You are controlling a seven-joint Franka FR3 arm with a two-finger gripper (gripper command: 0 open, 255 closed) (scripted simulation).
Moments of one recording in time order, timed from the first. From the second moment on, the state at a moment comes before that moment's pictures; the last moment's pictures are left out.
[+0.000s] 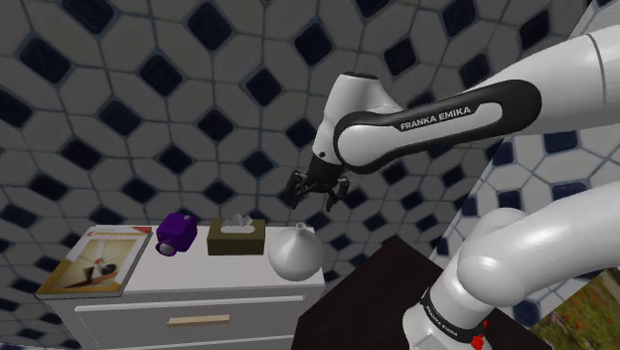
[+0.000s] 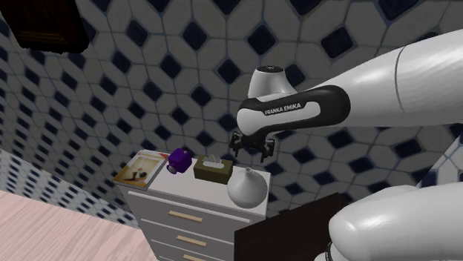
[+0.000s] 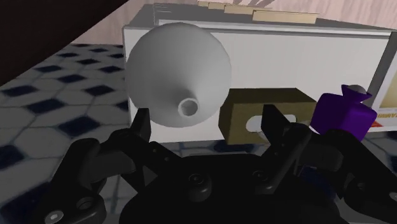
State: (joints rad) arm 0.03 -0.54 0.34 -2.69 0.28 2.28 0.71
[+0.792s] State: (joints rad) arm -0.20 -0.01 0.65 -2.50 -0.16 2.75 1.44
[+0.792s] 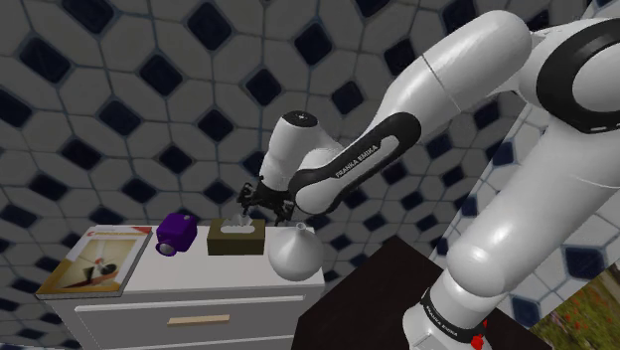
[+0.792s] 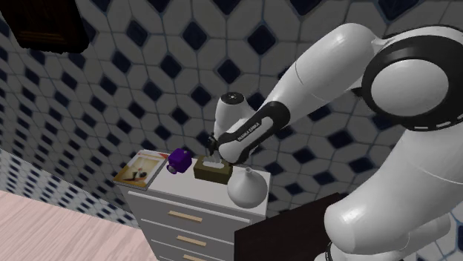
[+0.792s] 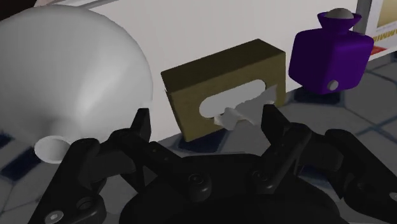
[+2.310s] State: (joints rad) arm 0.14 0.54 0.26 -2.03 -0.98 2.82 2.40
